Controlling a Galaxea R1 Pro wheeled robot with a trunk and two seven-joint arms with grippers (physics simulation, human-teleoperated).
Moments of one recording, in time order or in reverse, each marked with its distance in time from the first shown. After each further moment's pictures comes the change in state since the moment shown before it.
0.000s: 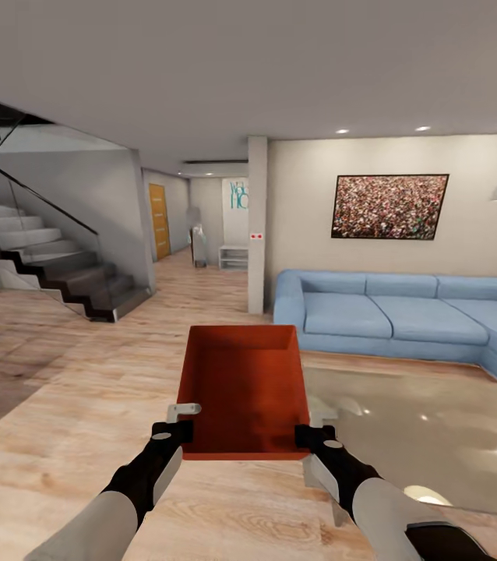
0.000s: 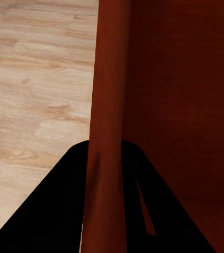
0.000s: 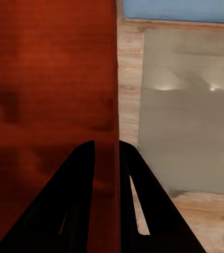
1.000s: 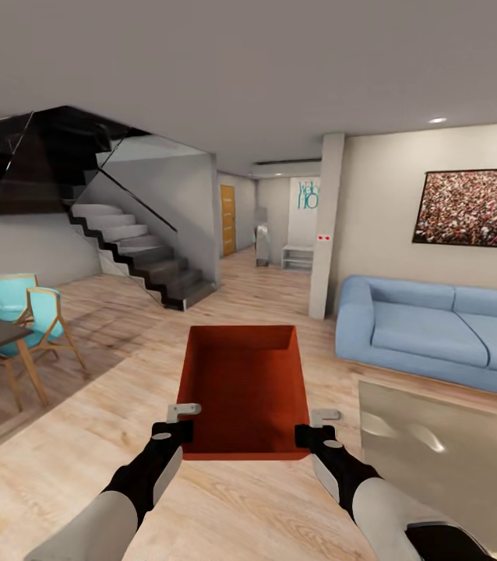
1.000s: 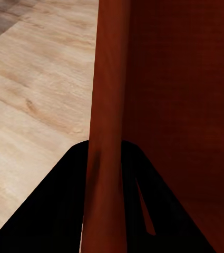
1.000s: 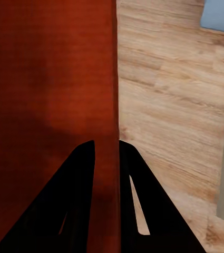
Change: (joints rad) left arm 0.000 0.000 0.001 0.001 0.000 0.000 -0.001; right arm 0.000 0.000 0.000 0.000 0.001 0.001 0.000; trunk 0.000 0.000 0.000
